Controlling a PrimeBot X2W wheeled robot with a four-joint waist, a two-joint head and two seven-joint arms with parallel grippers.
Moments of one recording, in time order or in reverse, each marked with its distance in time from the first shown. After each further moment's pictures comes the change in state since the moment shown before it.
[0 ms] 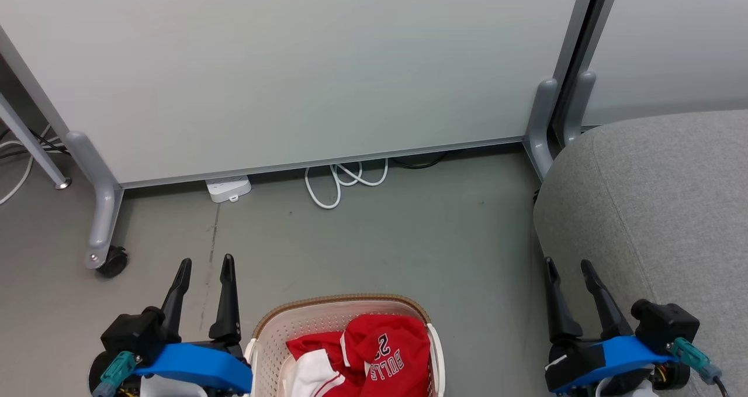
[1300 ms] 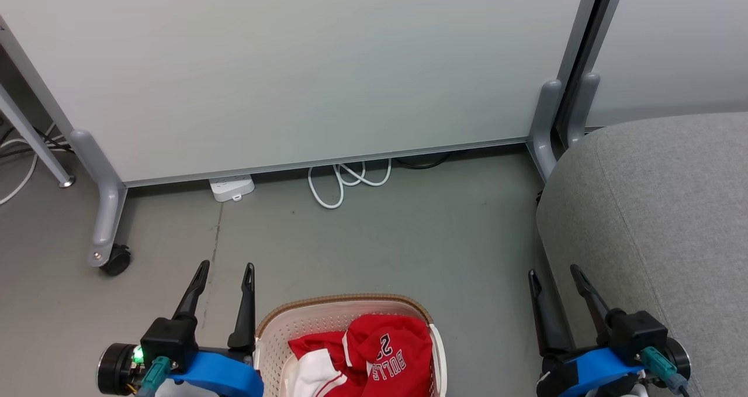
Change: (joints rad) left arm -0.010 0.001 -0.027 0.058 0.219 0.007 -0.065; right arm -0.001 -0.001 0.005 0.046 -0.248 0.000 -0.063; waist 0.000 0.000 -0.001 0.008
